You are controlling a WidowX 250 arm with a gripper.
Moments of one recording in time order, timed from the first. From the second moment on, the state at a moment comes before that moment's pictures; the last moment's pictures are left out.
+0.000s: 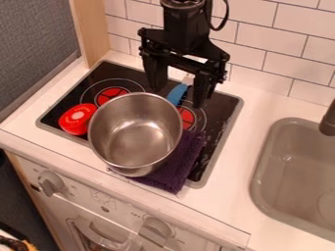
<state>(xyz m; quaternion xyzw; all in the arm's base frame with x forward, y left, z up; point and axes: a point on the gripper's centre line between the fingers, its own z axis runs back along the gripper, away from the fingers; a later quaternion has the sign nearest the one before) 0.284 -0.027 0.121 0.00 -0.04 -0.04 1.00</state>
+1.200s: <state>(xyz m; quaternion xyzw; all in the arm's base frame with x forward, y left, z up) 0.368 0.034 0.046 0.04 -0.03 0.03 1.00</state>
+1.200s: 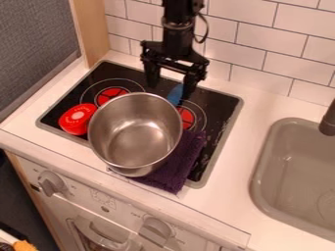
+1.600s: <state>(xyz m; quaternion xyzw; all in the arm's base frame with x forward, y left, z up) 0.375 0.039 0.024 0.04 -0.04 0.04 1.00</state>
